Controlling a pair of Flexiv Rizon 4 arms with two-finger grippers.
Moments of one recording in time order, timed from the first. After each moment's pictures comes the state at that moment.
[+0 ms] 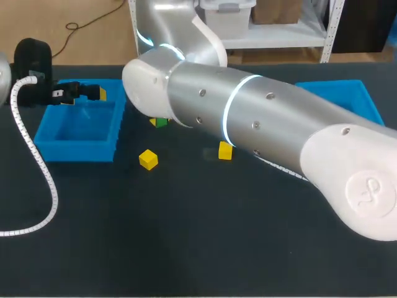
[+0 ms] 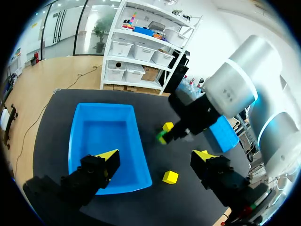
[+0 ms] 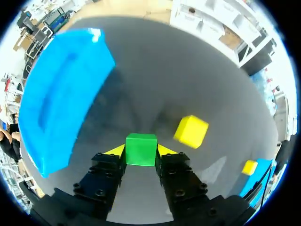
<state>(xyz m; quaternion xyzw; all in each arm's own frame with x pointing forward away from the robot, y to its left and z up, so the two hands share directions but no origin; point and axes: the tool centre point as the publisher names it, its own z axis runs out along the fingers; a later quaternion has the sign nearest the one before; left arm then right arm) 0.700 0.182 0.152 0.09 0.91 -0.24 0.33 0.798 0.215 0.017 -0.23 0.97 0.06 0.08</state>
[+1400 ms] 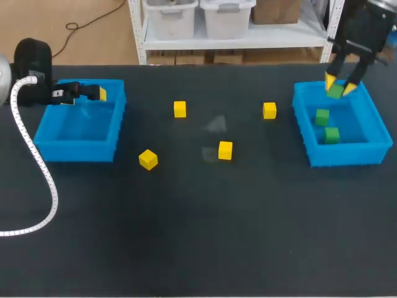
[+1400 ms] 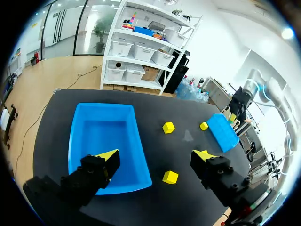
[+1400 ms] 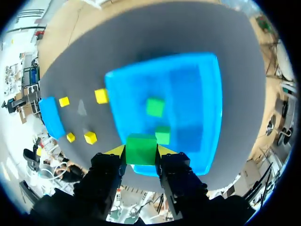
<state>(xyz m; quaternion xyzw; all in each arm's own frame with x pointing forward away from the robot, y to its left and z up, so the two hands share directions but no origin) 0.700 0.182 0.152 0.09 0.91 -0.24 0.33 0.757 -0.187 0.103 0.08 0.97 0.18 -0.17</state>
